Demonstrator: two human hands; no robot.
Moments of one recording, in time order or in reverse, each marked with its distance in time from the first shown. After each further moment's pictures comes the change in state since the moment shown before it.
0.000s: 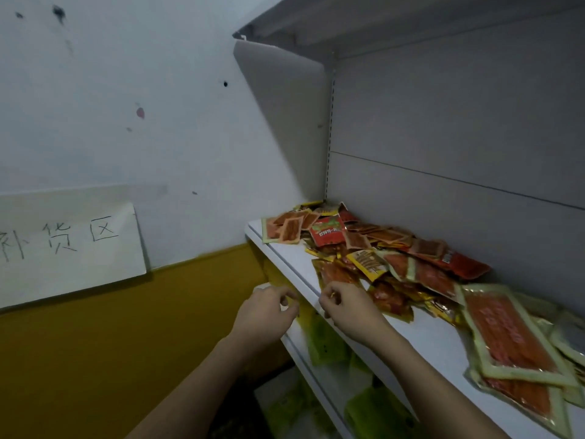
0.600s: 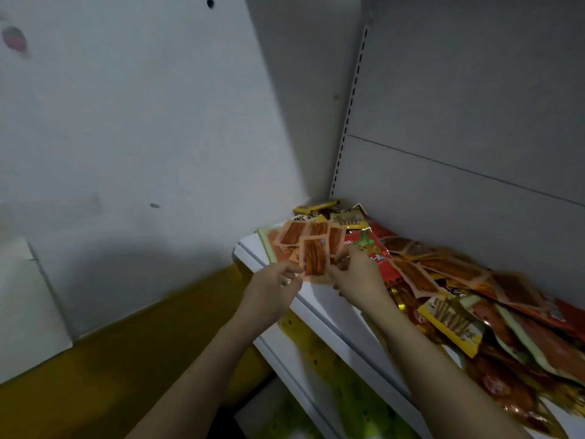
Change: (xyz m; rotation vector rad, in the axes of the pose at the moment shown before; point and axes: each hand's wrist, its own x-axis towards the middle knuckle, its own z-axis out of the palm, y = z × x) left_hand 0.258 -0.133 -0.012 -0.456 -0.059 0.200; right_hand 0.273 -0.040 0.060 -0.026 0.299 0.220
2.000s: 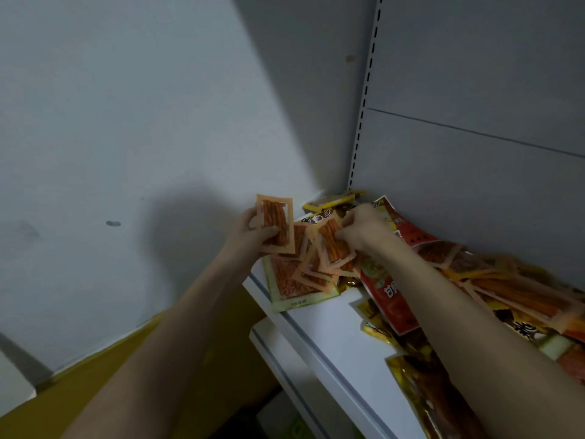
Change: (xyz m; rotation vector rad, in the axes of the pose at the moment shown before) left_hand 0.146 -0.034 -0.020 -0.798 0.091 -0.311; right_hand 0.172 0.010 0.008 -0.119 -0.149 0.124
